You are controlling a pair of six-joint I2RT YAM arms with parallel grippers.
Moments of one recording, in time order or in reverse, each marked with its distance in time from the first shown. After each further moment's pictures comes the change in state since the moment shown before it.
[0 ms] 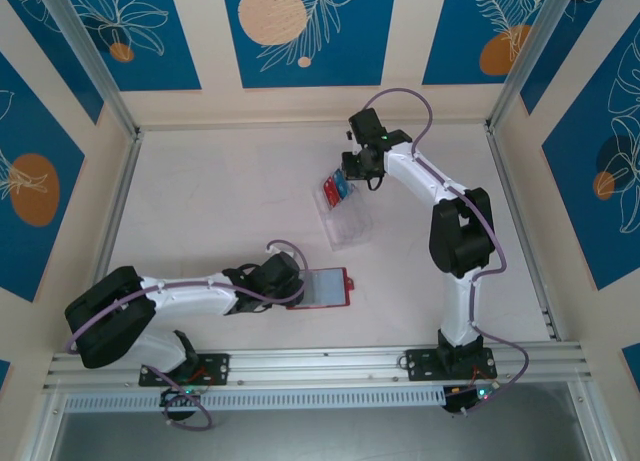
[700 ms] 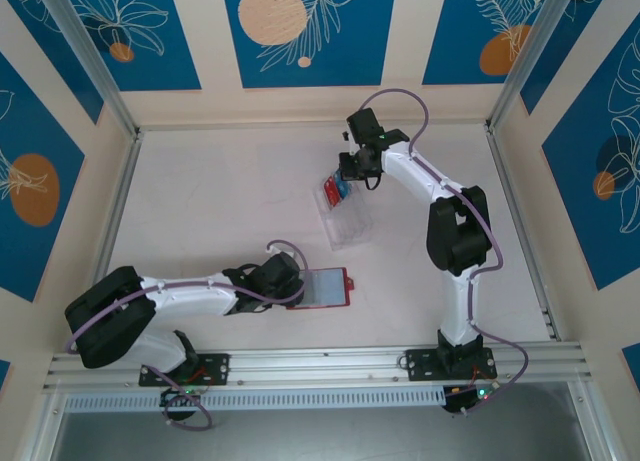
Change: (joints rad) left arm -0.002 0.000 0.000 0.000 -0.004 0.000; right arm 0.005 0.028 0.026 -0.007 -0.034 -0.021
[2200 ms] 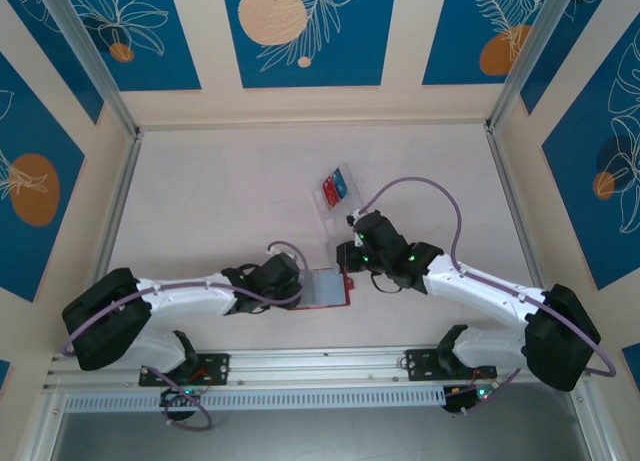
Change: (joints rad) left arm -0.009 -0.019 0.012 -0.068 0.006 0.030; right arm 0.395 -0.856 -1.084 0.512 0.026 0.374
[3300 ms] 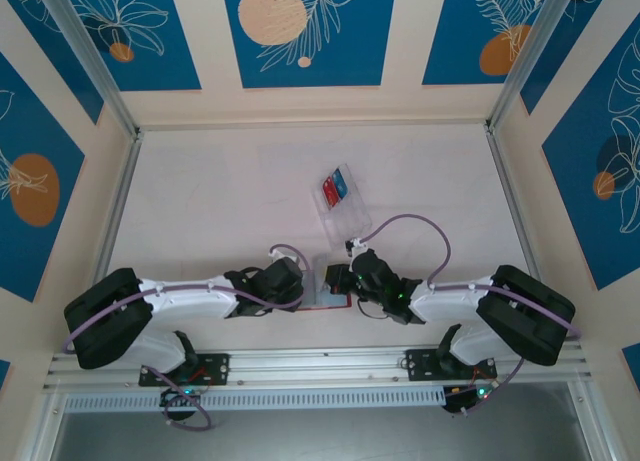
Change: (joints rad) left arm -0.039 0.007 -0.005 0.019 -0.033 -0.027; right arm 0.132 0.166 -0.360 0.742 0.099 0.238
